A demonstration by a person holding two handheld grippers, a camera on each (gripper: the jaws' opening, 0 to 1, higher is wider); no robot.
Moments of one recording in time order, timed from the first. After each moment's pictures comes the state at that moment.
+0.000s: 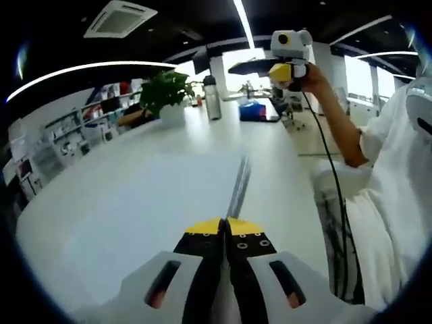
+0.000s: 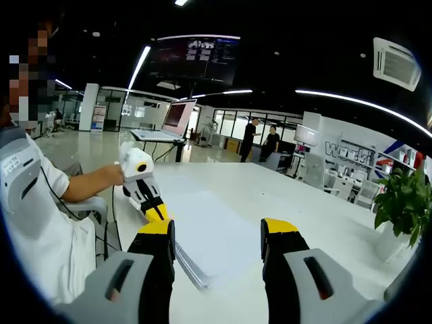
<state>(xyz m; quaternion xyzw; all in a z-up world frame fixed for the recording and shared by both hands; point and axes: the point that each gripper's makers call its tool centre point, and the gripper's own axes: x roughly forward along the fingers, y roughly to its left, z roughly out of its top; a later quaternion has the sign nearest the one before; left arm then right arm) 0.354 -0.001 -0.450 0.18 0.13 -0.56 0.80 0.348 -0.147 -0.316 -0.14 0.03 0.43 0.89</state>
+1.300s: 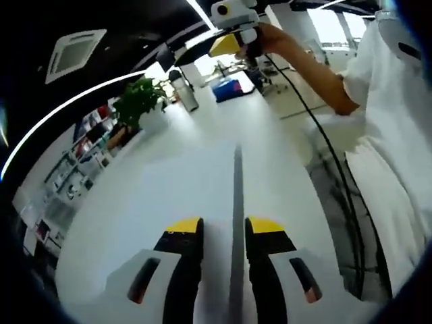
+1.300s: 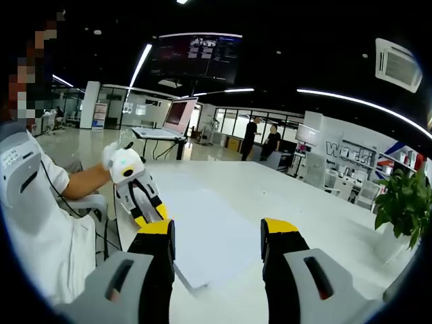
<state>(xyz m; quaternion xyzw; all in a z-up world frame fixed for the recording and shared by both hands) 0.339 -0.009 -0.461 0.37 0.07 -0.54 0.75 0.346 -0.145 -0.319 -0.14 0.03 0.43 0.89</state>
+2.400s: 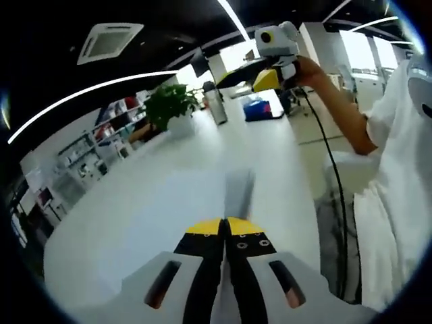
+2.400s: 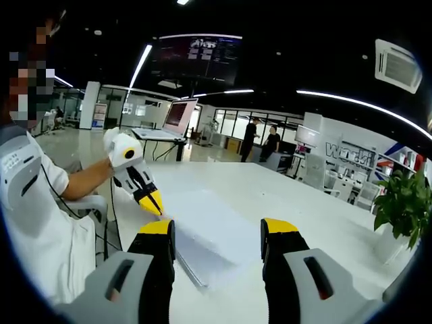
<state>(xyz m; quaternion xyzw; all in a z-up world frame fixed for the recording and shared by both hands) 0.345 0.001 -0.410 0.23 0.08 -0.51 0.82 0.347 -0.146 -0.316 -0.14 0.03 0.43 0.89</state>
